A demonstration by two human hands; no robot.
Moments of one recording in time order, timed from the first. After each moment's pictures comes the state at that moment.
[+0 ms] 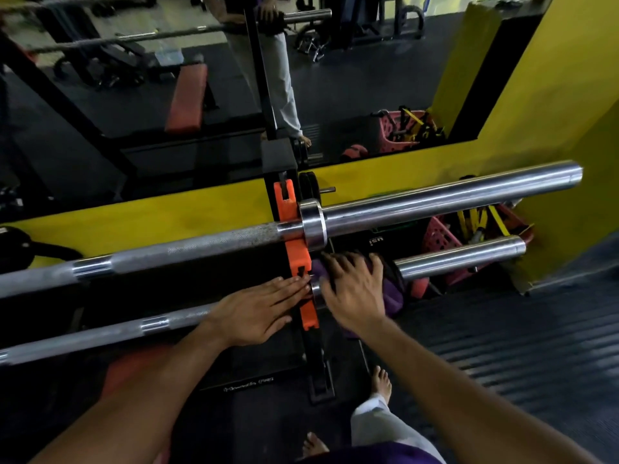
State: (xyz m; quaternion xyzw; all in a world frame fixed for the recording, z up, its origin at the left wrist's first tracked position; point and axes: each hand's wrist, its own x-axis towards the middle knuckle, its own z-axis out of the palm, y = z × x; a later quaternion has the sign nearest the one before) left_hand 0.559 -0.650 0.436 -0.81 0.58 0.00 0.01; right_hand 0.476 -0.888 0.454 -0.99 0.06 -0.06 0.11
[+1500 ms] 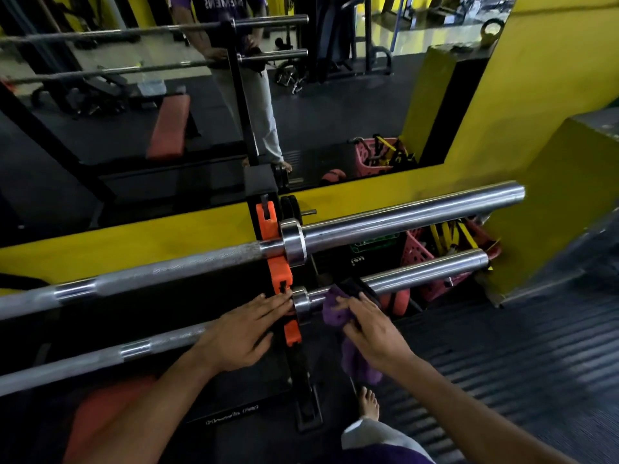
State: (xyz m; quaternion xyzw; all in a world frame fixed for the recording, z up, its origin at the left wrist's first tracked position) left_hand 0.540 -0.656 0.451 -0.82 0.55 -0.02 -0.15; right_hand 0.409 -0.937 0.461 -0.93 -0.03 -0.06 0.37
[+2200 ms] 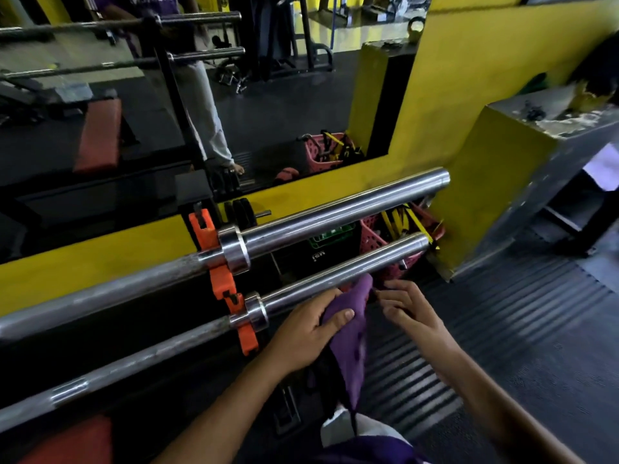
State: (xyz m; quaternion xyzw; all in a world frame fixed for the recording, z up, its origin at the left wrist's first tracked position) left_hand 0.450 -0.822 0.520 -0.78 0.39 0.22 -0.45; right_hand 0.323 -1.021 0.506 -0.70 0.25 -0.10 0.67
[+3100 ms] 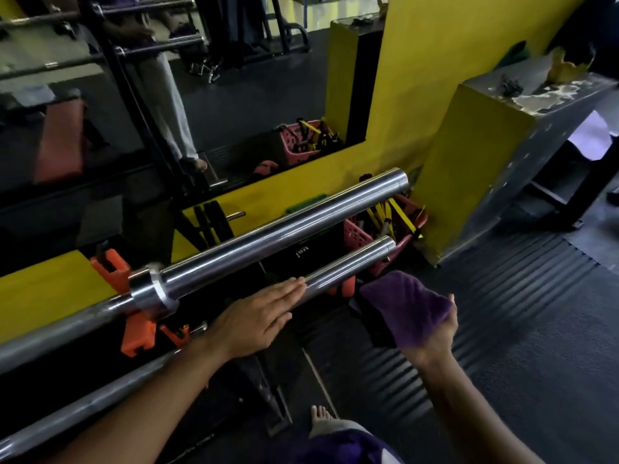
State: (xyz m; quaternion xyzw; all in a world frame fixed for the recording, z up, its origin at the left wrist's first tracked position) left_hand 0.536 -0.861 0.481 -0.77 0.61 0.06 -0.16; right_hand 0.326 -1.122 0.440 -0.15 0.34 -0.26 0.89
